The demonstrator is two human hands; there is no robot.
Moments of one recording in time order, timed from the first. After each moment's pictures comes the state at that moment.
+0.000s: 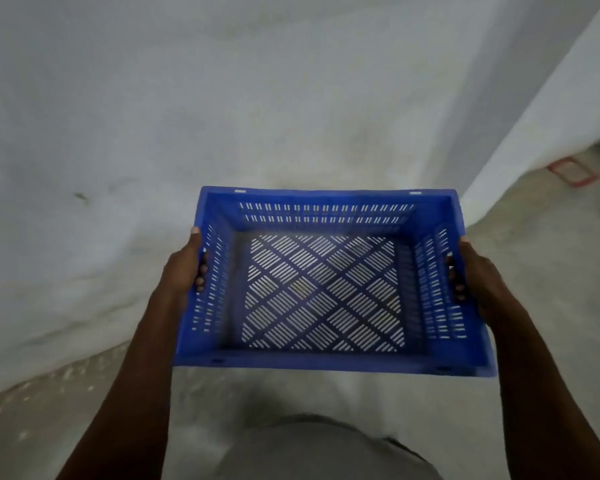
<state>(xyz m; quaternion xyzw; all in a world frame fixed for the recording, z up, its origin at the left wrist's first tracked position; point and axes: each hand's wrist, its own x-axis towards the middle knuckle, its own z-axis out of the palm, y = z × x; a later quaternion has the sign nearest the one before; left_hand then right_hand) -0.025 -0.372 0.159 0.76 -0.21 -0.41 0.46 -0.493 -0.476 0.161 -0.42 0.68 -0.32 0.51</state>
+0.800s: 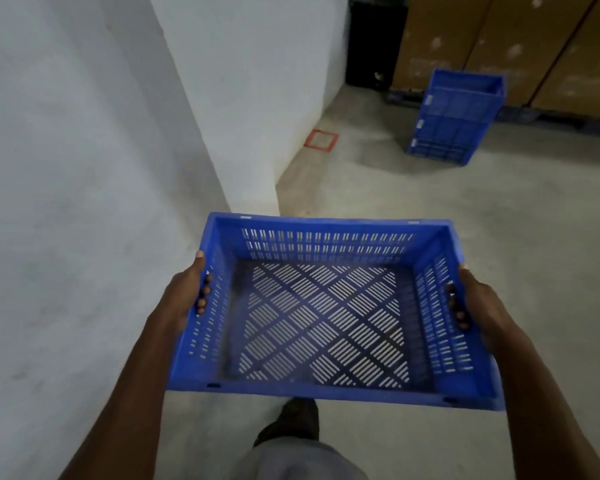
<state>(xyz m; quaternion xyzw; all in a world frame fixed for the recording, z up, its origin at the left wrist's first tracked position) -0.618 -0.699 0.149 0.63 -0.47 -0.57 0.23 -1.031 -0.456 0.135 -0.10 0.79 -0.47 0.37</state>
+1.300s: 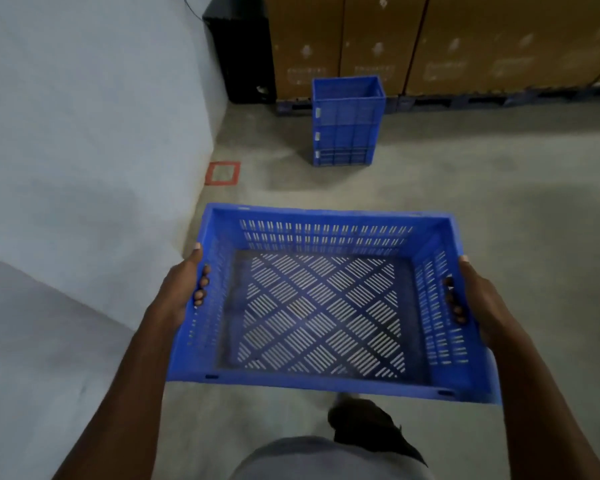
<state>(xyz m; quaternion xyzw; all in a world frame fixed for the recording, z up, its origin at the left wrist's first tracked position) -0.987 -0.967 0.160 0.53 -0.58 -0.61 0.14 -1.271 -0.581 0.143 0.04 0.77 -0.56 0.28</state>
